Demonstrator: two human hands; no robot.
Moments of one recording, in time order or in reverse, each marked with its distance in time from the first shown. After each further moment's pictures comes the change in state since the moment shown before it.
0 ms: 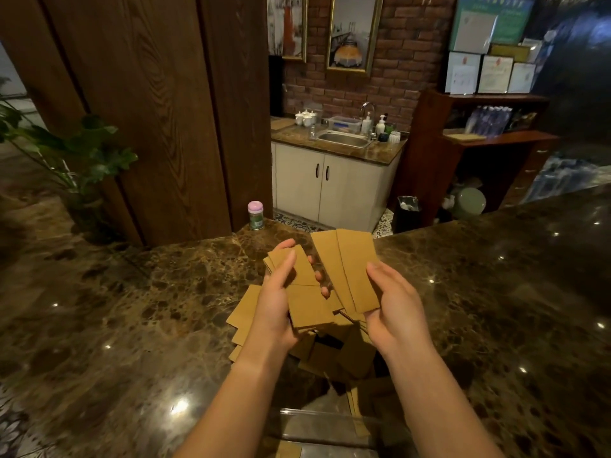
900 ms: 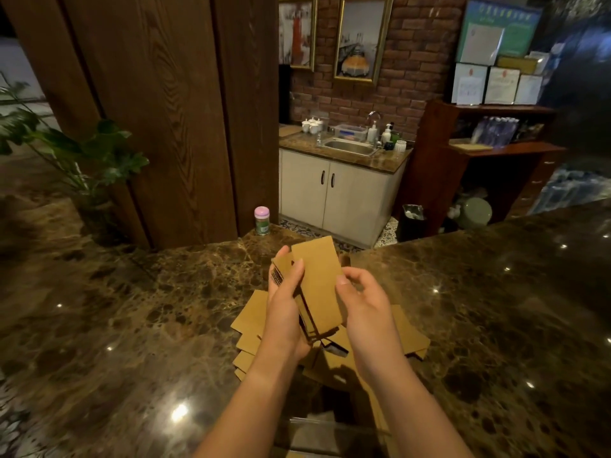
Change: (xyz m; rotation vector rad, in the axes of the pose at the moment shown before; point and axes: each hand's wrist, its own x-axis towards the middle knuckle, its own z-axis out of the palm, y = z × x) left_hand 0.002 -0.011 -0.010 0.106 0.146 0.082; right_hand -0.025 0.028 0.024 -0.500 -0.244 -0.318
